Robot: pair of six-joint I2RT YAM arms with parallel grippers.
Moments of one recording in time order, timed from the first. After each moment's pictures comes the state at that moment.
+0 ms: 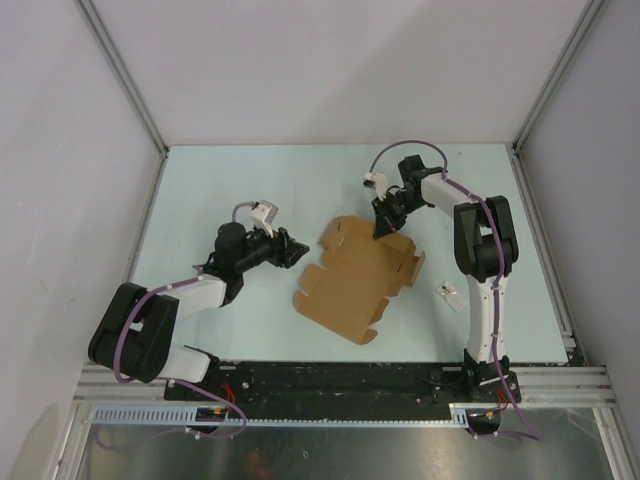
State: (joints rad) left arm -0.33 1.39 0.47 0.64 0.50 -0.26; right arm 0.26 2.21 1.69 -0.77 -0.74 -0.54
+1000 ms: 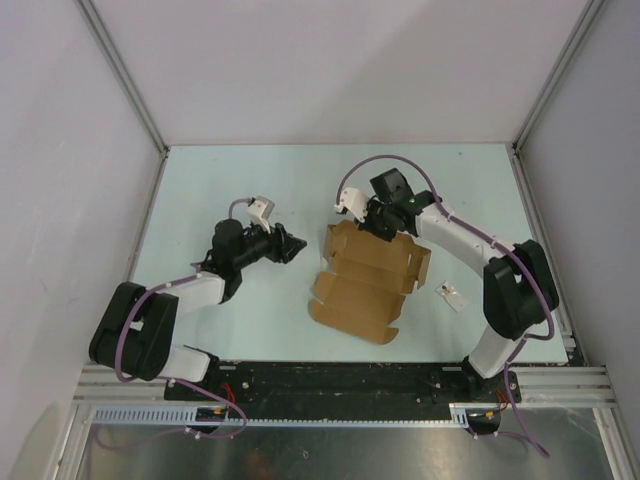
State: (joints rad) left arm -0.31 1.40 0.49 0.64 0.50 -0.27; right arm 0.54 1.72 1.33 -0.57 -0.15 -0.71
